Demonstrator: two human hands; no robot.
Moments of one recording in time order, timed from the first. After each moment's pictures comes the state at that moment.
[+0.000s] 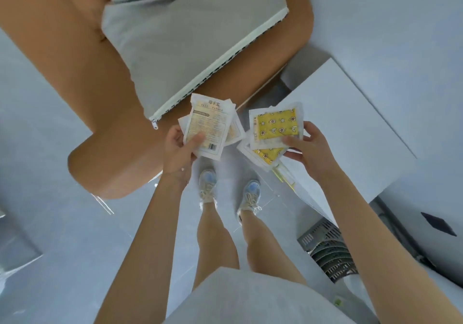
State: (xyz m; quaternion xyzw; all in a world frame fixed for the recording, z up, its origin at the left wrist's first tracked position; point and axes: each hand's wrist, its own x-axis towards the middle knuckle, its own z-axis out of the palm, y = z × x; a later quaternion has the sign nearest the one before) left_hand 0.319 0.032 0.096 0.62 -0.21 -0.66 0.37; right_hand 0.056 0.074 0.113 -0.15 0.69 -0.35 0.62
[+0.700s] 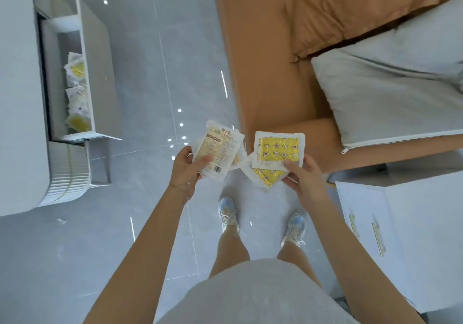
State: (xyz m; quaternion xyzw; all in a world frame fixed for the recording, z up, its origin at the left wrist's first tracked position) left_hand 0.783 0.137 0.183 0.67 -0.05 -0.57 0.47; right_hand 0.533 0.078 0.191 -0.23 0.62 -0.28 0.70
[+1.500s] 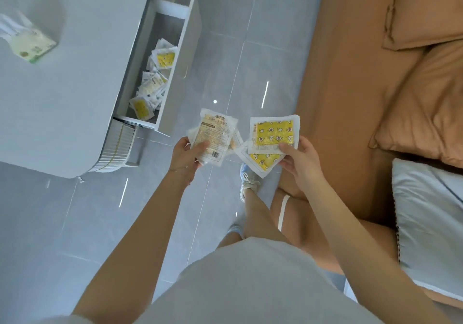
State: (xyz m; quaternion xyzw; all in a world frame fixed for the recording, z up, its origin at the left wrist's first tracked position) left_hand 1.045 0.075 0.160 0.65 0.13 -0.45 0.60; right_hand 0.851 -0.091 0.190 -0.37 0.56 -0.13 0.73
